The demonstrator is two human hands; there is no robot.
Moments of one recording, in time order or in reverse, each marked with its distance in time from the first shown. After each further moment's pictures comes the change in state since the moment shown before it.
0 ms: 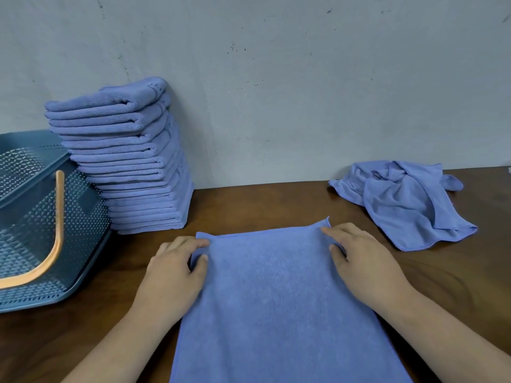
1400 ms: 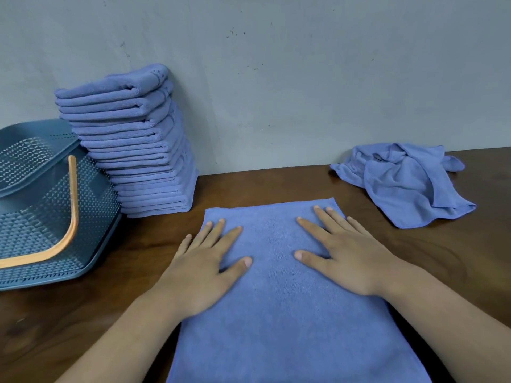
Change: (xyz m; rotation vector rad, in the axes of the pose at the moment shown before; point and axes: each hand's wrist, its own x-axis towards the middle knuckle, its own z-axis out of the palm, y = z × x) left_hand -0.023 0.037 -0.005 0.265 -0.396 0.104; right_hand -0.011 -0.026 -0.011 -0.206 -0.434 -0.098
